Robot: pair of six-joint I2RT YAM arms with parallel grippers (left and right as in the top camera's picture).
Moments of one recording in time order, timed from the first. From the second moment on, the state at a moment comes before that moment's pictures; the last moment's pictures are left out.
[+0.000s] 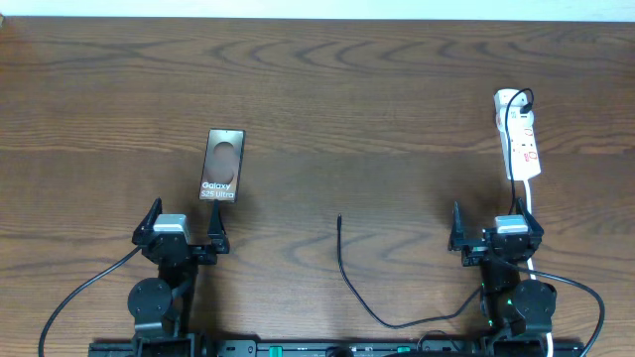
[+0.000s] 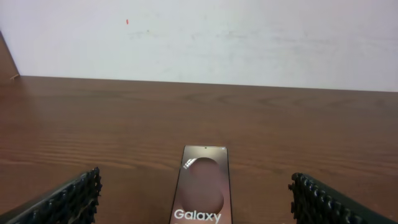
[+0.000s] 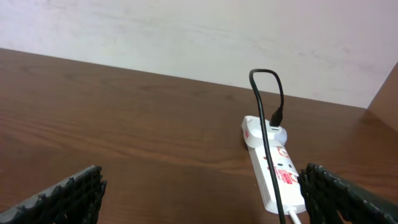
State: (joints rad) left arm 0.06 0.01 0.01 -0.10 0.11 -0.04; right arm 0.03 0.01 0.01 -0.07 0.00 -0.13
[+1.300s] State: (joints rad) left arm 0.06 0.13 0.16 -0.10 0.11 -0.07; right arm 0.03 0.01 0.01 -0.07 0.00 -0.14
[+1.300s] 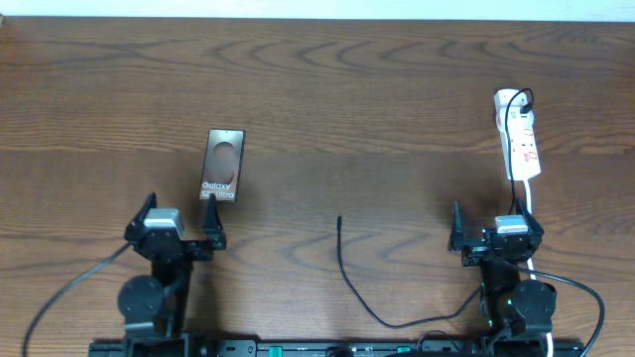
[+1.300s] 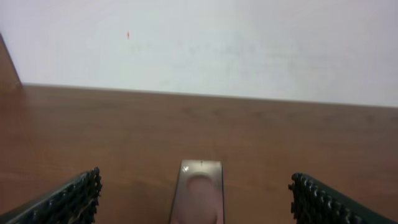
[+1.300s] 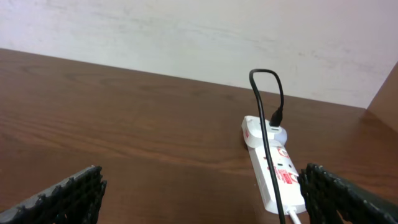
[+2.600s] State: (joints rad) left arm 0.06 1.70 1.63 -1.09 0.14 -0.04; right arm 0.03 0.01 0.01 -0.07 0.00 -0.14
